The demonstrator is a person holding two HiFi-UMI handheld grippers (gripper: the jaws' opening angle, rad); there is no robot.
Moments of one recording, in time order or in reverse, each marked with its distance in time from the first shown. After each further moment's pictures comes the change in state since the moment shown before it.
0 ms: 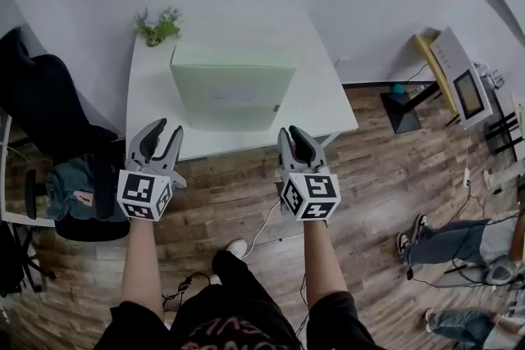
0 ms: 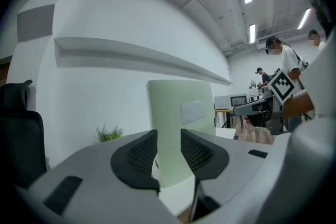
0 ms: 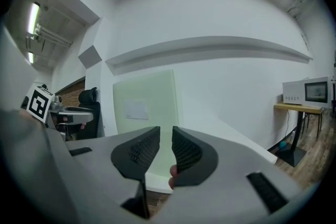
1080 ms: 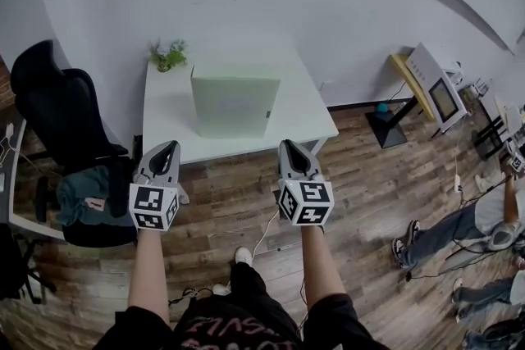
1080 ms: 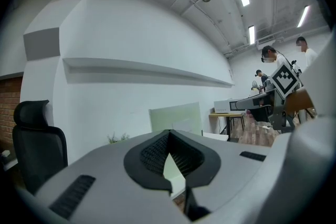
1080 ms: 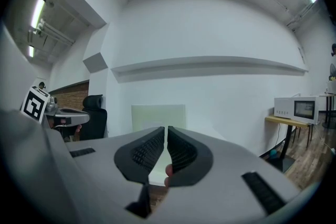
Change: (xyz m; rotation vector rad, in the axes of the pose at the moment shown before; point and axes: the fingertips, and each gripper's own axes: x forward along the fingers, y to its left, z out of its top) left arm -0.106 -0.020 0.060 0.007 -0.028 0.037; right arm -0.101 0.052 0.067 -0.046 -0.043 -0.050
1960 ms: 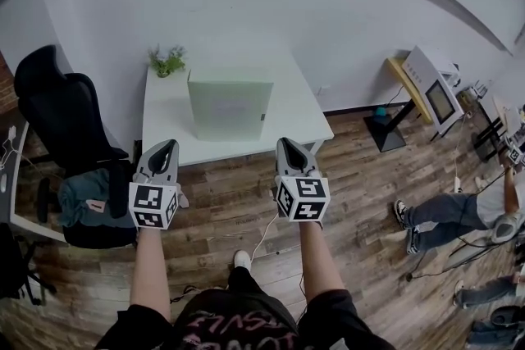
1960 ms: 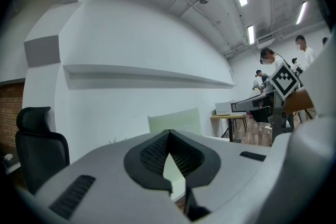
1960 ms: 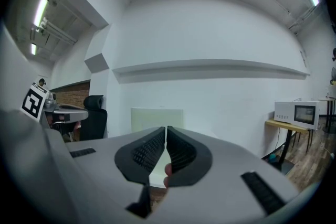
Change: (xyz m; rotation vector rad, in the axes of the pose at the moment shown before) left arm -0.005 -0.011 0.022 0.018 -0.024 0.021; right arm -0.007 -0.009 0.015 -0.024 -0.005 0.004
